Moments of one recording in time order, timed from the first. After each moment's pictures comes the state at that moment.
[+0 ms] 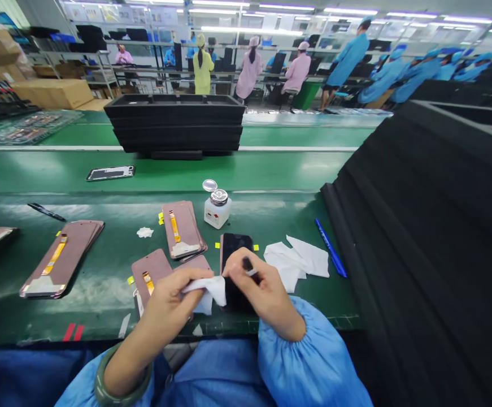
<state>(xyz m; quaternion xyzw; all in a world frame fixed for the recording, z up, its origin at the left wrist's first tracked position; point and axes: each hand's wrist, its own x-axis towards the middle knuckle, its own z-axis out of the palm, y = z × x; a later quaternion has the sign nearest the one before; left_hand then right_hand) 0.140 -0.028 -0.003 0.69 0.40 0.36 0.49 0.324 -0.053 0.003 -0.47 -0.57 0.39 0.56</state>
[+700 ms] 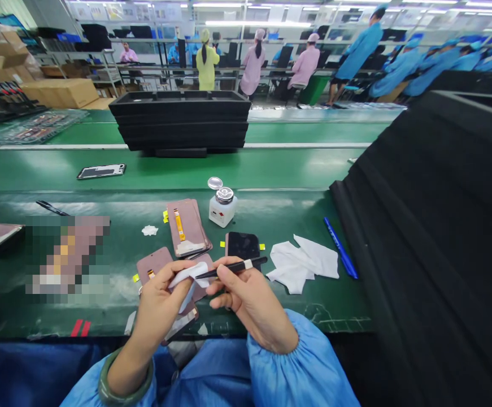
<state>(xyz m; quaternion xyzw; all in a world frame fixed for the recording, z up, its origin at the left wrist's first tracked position) 0.132 -0.034 -0.015 0.54 0.52 0.44 0.49 0.291 -0.058 0.002 -0.40 -0.24 0.70 0.53</state>
